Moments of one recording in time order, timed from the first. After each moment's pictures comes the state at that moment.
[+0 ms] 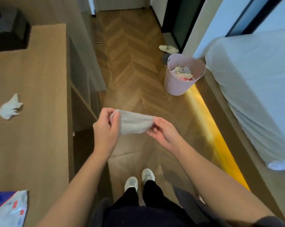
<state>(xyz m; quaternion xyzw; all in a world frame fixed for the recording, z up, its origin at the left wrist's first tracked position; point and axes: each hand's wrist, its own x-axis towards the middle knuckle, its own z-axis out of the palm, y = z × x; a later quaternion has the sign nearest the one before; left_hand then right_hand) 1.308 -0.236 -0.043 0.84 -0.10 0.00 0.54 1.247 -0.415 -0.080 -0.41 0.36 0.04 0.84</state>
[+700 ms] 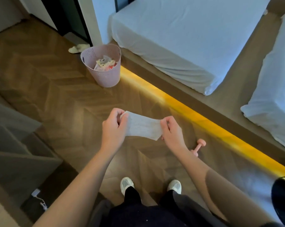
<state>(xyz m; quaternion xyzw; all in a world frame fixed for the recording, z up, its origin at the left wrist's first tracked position) 1.205 -0.389 -0.062 0.76 -0.36 -0.25 0.48 1.026 -0.470 -0.092 -0.64 0.57 -0.22 0.46</state>
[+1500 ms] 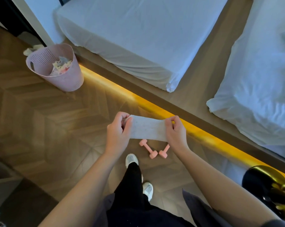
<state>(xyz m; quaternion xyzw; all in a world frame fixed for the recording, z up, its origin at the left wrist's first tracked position) 0.952 -0.593 -0.097 0.72 -0.44 -0.27 0.46 0.772 -0.664 -0.108 -0.54 0.67 -0.24 0.45</state>
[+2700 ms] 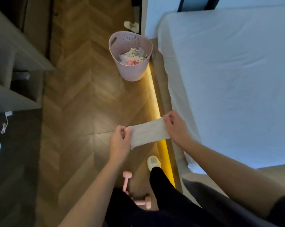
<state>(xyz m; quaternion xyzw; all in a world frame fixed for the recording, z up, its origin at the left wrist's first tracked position) 1.024 -0.845 -0.144 0.85 0.10 -0.19 0.49 0.998 -1.046 -0.133 -0.85 0.28 0.06 0.45</state>
